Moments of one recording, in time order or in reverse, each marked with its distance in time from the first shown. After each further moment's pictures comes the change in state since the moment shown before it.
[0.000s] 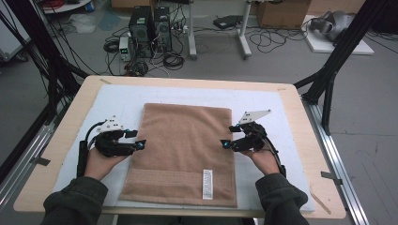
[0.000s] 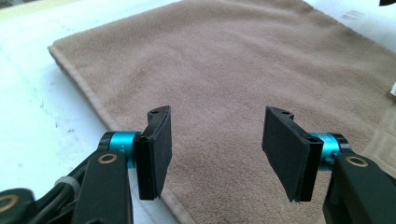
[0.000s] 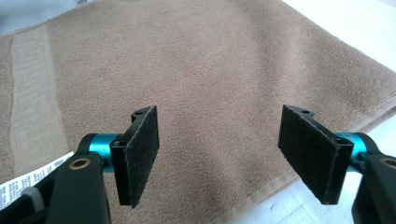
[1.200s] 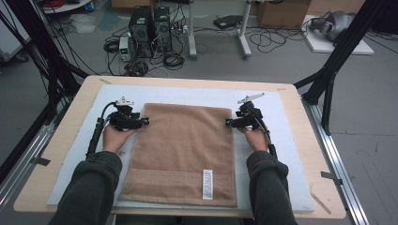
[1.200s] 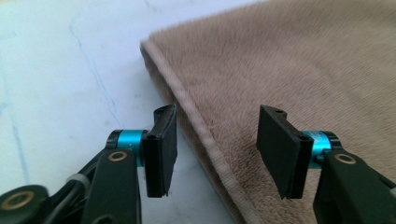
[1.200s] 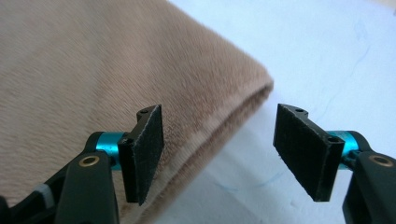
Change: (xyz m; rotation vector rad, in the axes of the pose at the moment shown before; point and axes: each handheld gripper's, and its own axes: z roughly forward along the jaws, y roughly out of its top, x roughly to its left) left arm 0.076 0.013 0.088 0.145 0.185 -0.120; right arm -0.090 -0.001 0.052 0.114 -0.227 0.189
